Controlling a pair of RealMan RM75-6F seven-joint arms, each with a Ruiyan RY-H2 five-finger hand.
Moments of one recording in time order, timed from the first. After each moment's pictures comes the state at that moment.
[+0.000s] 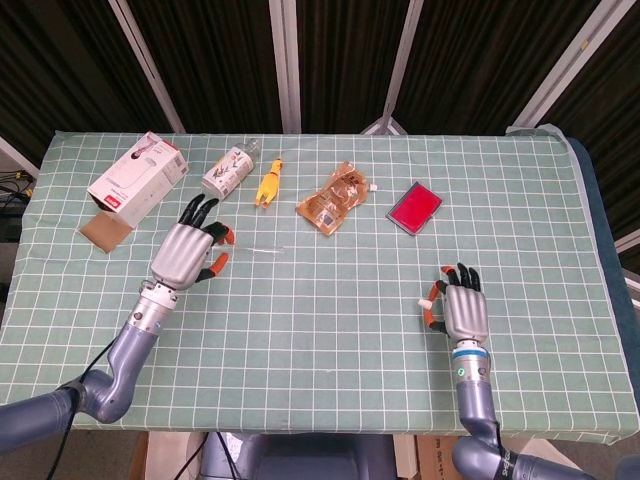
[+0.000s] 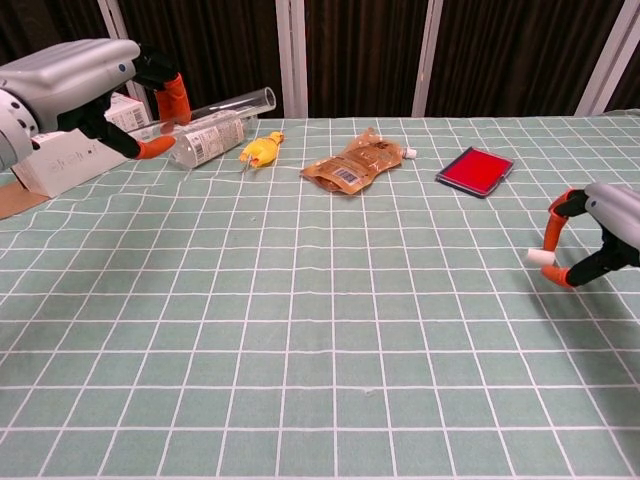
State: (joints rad) left arm -0.69 -1.54 -0.21 -1.39 1.36 1.19 0.23; right arm 0.42 -1.68 0.26 -1.51 -0.97 1.28 -0.50
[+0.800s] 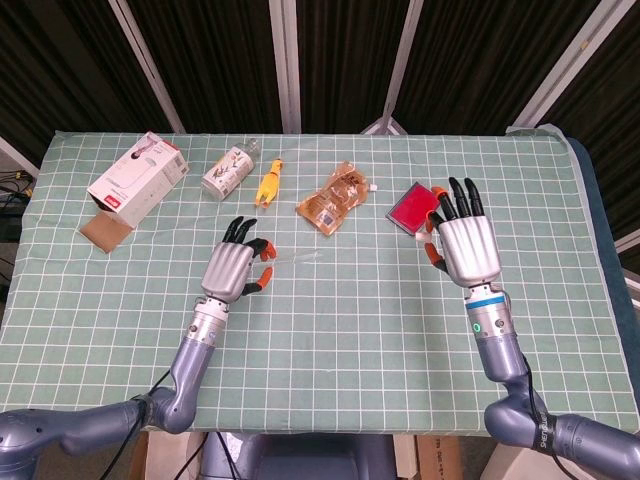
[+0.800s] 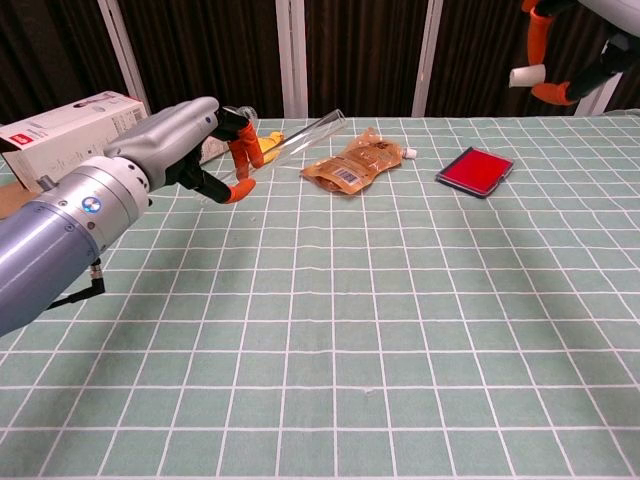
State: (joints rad) left arm -0.74 -1.86 -0.29 -1.29 1.20 1.20 0.30; right arm 0.59 -1.40 0.36 -1.61 -1.26 1.24 -0.57
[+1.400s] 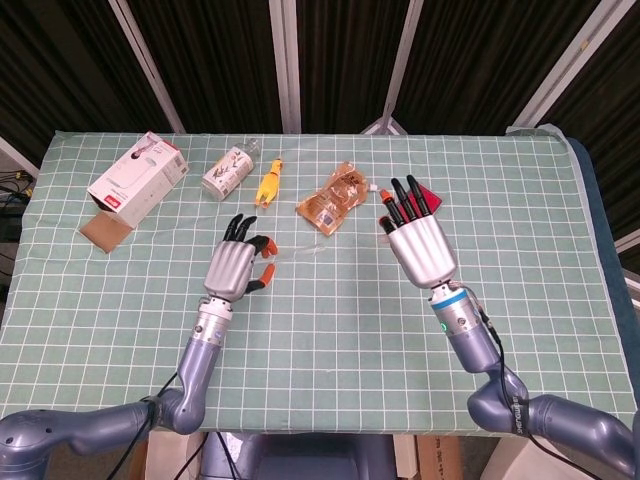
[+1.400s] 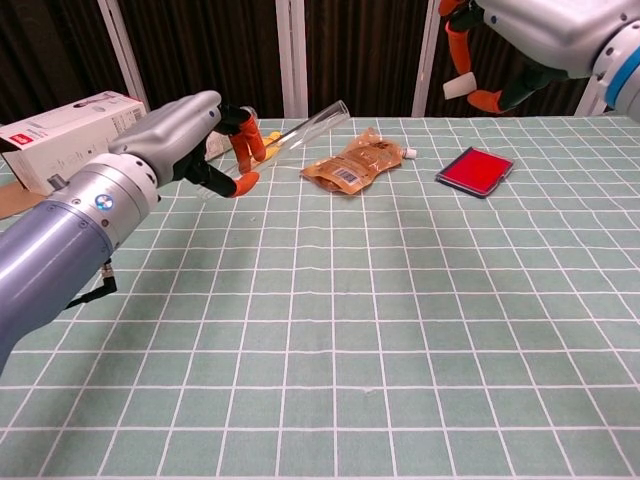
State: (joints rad) left arm -0.74 -1.89 -0.32 -1.27 1.19 1.23 0.33; right arm 0.71 -1.50 0.29 -1.46 -1.42 1.24 -0.65
